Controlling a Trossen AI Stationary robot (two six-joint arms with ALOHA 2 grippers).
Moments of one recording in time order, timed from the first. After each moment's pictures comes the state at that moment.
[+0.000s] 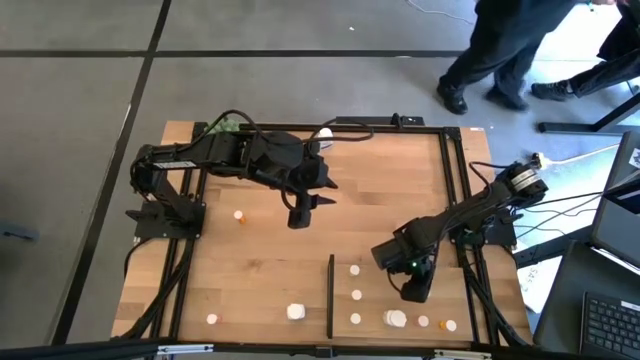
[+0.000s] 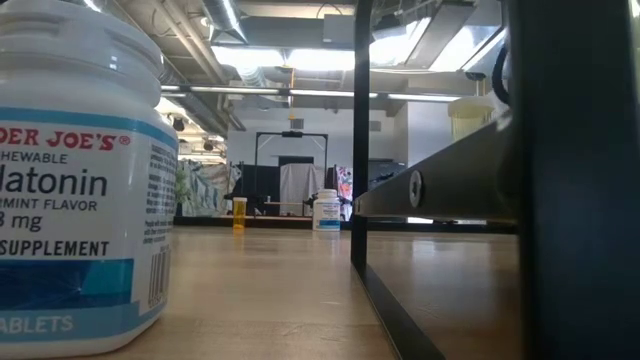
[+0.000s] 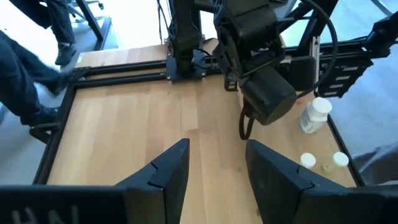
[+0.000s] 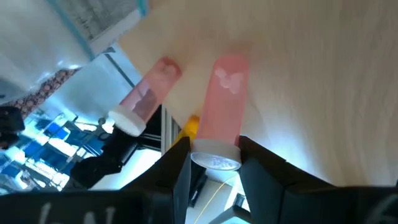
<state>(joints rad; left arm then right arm) -0.09 1.68 2.06 -0.87 -0.09 0.04 0.44 1.60 1.02 -1.00 -0.78 0.80</state>
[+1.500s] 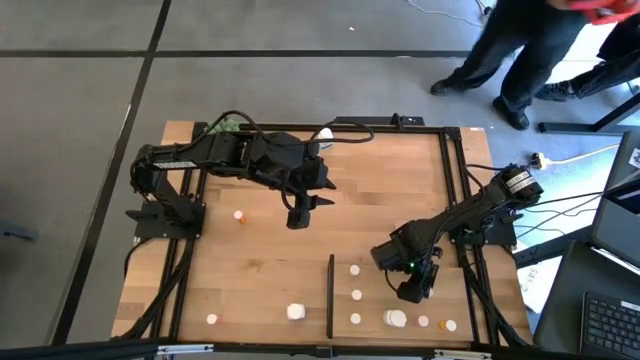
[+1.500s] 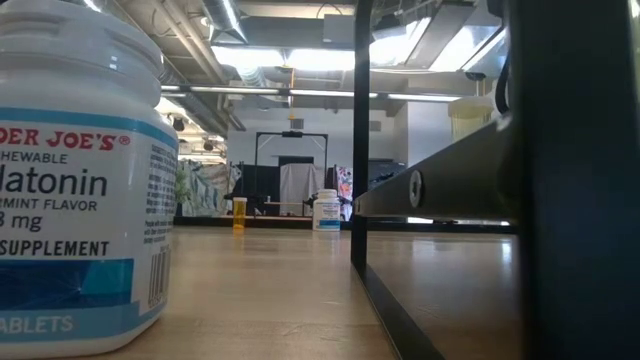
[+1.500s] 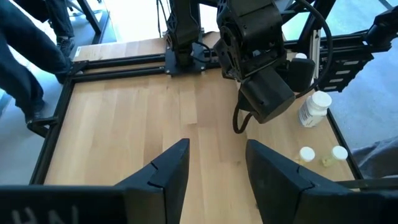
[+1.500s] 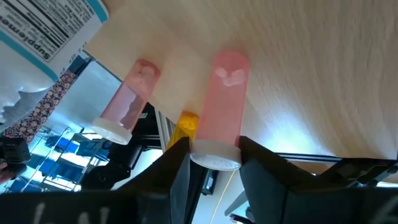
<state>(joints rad) -0.09 1.68 2.06 -0.89 -0.09 0.03 0.44 1.64 1.05 -1.07 -0.79 0.91</state>
